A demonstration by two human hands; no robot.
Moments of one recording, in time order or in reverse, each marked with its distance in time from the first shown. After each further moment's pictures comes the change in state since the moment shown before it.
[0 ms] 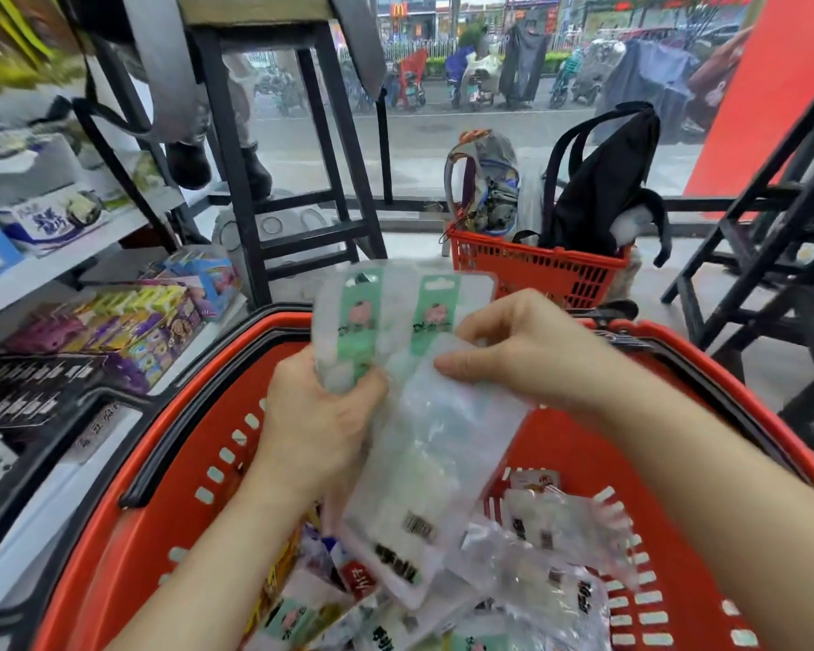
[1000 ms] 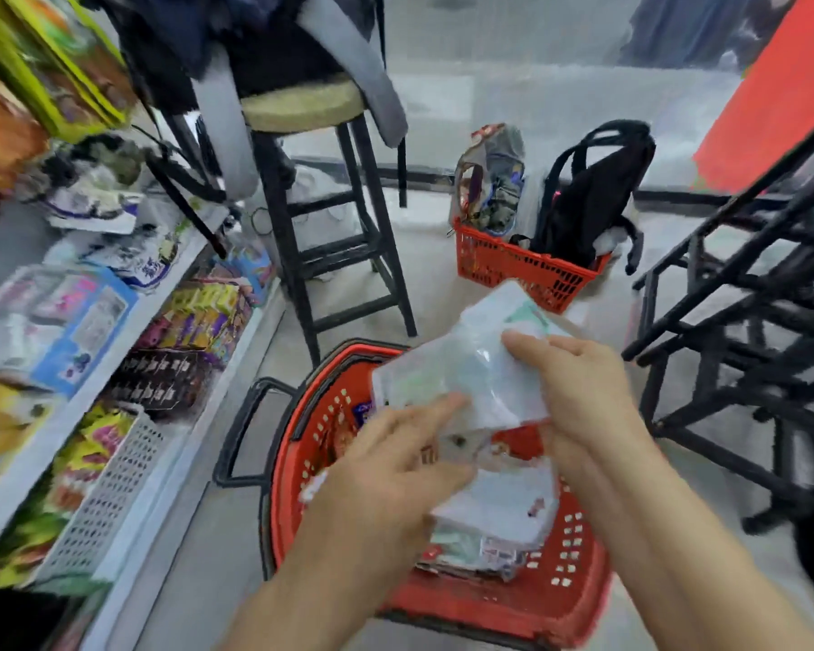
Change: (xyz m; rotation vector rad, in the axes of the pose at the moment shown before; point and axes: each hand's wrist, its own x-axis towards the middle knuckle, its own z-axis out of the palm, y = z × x) left_hand 0.009 0.258 -0.074 0.538 -0.437 0.426; right_hand -0.023 -0.218 -0.100 0.727 0.541 0.584
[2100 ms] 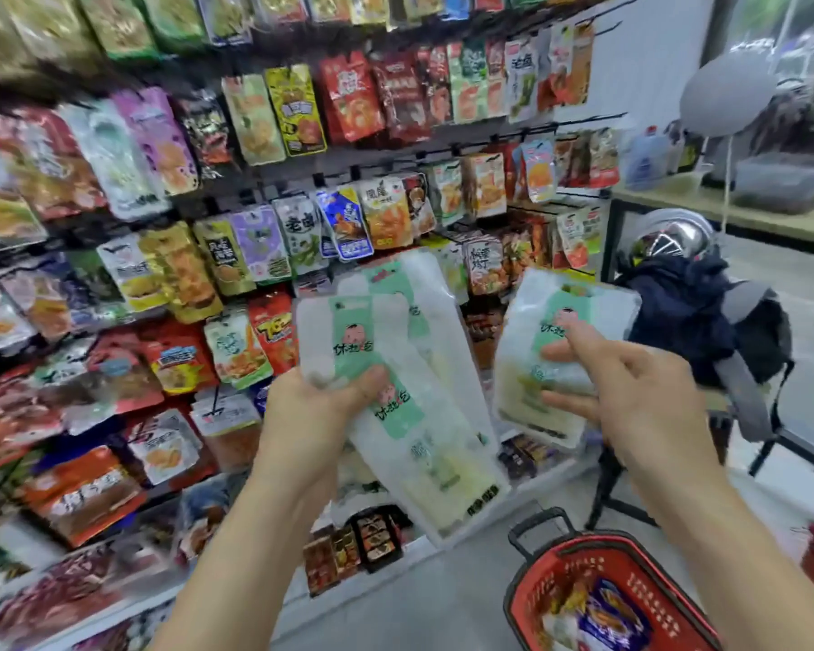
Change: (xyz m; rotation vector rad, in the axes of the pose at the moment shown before) left_hand -0.027 0.379 -0.449 -0.487 1.408 -0.972; right_hand -0.366 -0.370 0.045 -0.170 -1.132 -0.492
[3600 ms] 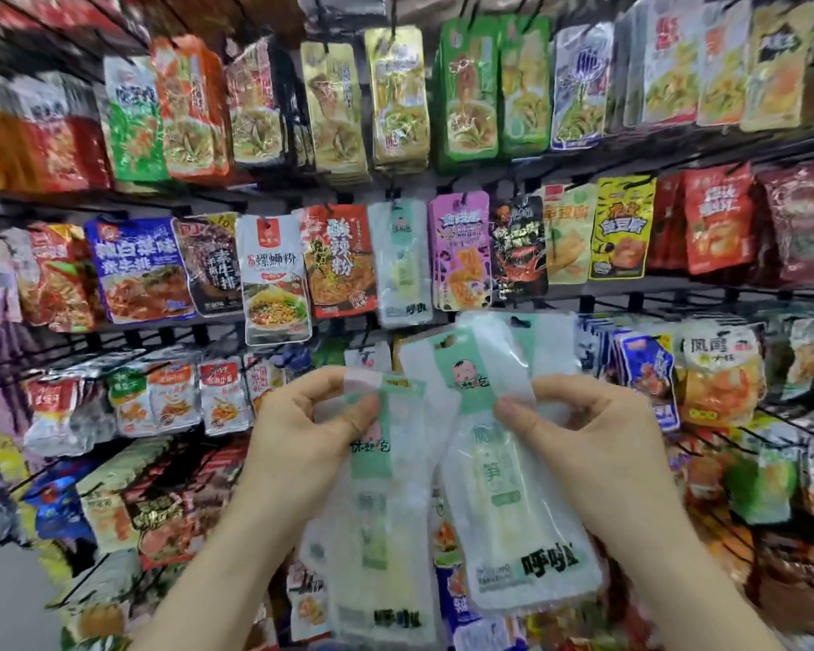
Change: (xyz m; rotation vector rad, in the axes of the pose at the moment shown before) left_hand 0.240 0.107 -0.292 0.202 0.209 0.426; right_hand 0.153 -0.018 0.428 -0.016 -0.383 -0.428
